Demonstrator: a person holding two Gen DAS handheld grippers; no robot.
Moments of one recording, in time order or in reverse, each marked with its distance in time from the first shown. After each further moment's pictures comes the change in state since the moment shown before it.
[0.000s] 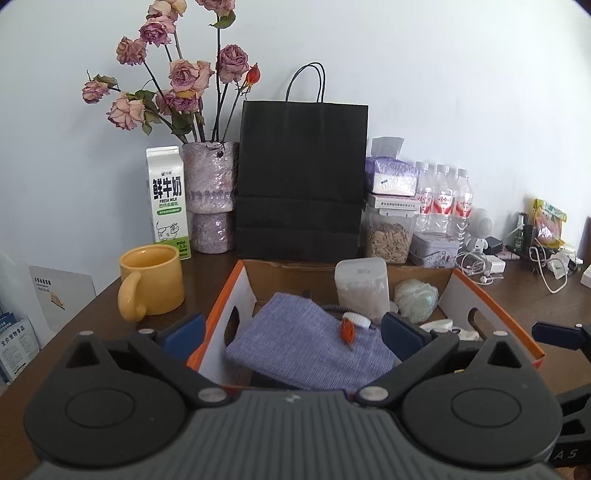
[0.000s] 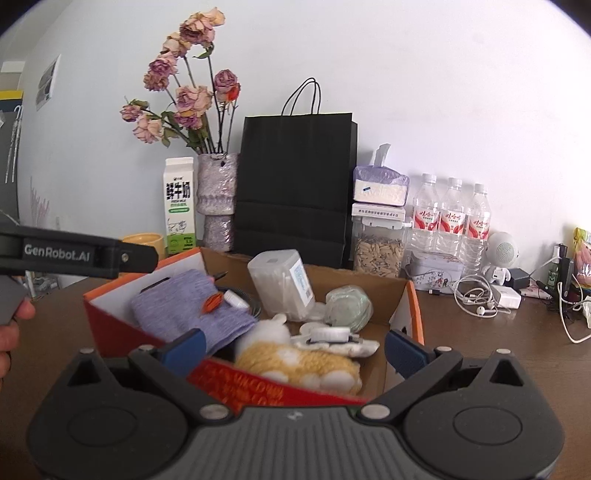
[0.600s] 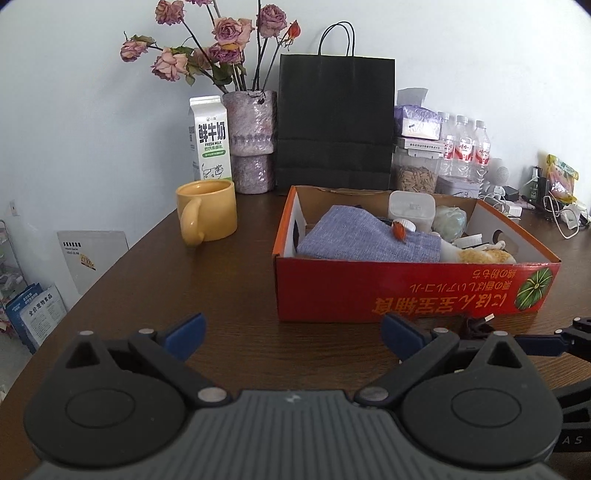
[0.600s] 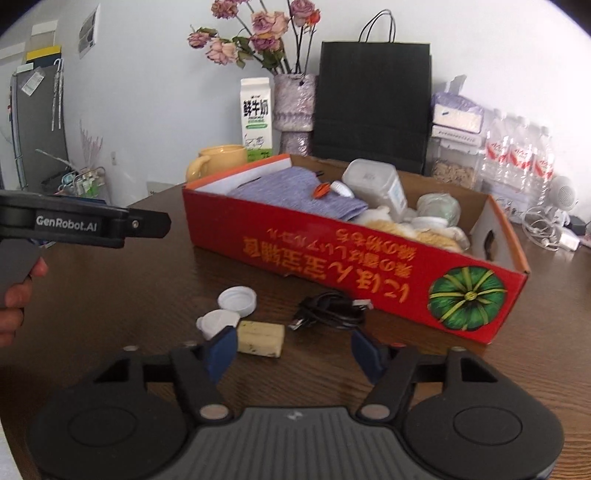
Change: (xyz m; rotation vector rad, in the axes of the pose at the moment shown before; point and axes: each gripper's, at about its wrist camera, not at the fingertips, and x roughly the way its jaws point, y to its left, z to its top) left arm -0.045 0.049 -0.053 0.008 0.133 0.054; right arm -0.018 0.058 -0.046 -0.041 0.247 0.188
